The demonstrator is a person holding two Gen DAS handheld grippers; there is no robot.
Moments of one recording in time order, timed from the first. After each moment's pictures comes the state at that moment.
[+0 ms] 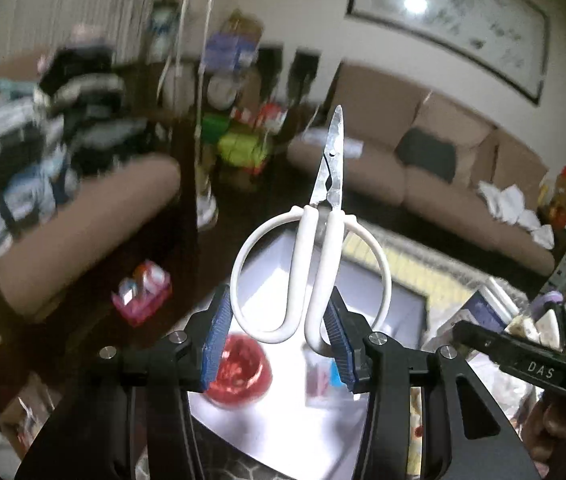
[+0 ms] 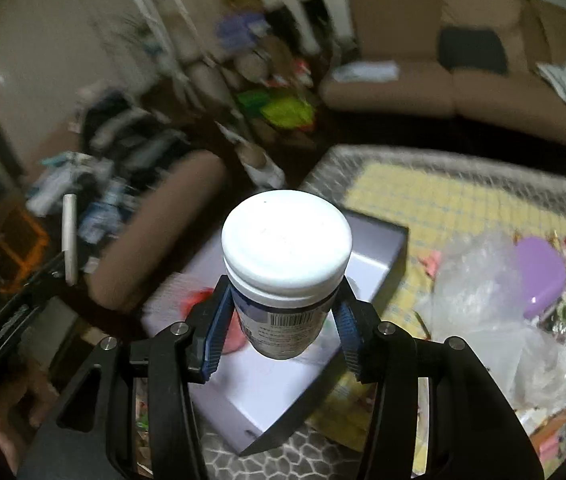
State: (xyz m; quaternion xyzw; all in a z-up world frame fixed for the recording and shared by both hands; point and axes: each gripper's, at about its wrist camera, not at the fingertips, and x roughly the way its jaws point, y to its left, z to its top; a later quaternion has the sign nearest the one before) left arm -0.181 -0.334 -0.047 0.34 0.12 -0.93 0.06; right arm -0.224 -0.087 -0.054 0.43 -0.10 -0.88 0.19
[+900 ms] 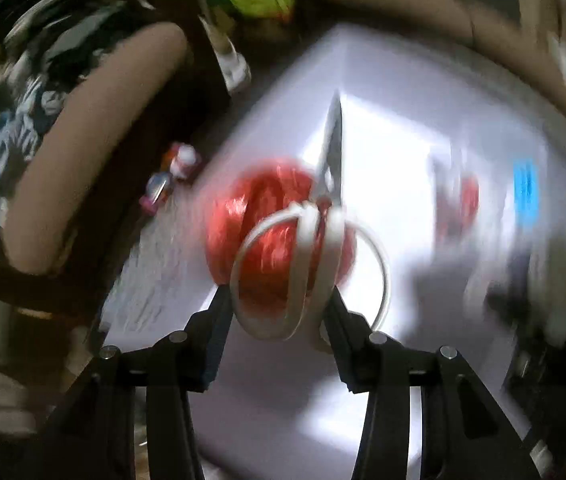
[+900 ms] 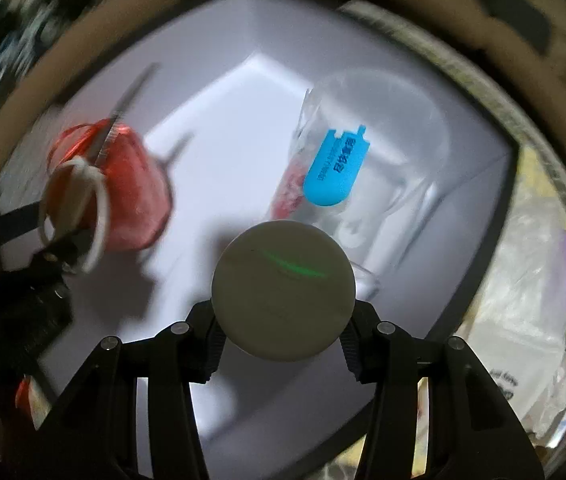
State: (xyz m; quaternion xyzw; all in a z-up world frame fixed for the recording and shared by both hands) left arm -0.283 -0.327 -0.185 0.54 0.05 -0.83 0.11; right arm -0.292 -0.177 -0.201 0.59 0.10 -0.79 0.13
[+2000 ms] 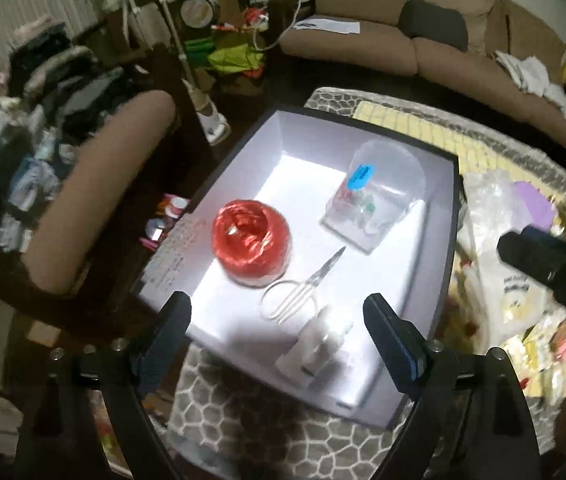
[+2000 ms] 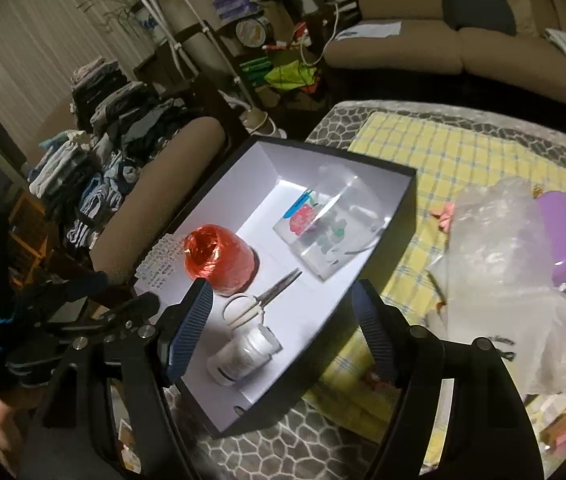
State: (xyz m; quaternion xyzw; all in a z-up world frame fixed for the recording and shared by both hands) left arm -0.183 -0.250 -0.086 0.49 -0.03 -0.86 0.08; right arm -0.215 -0.065 -0.086 0.46 -0.11 -0.85 0.22
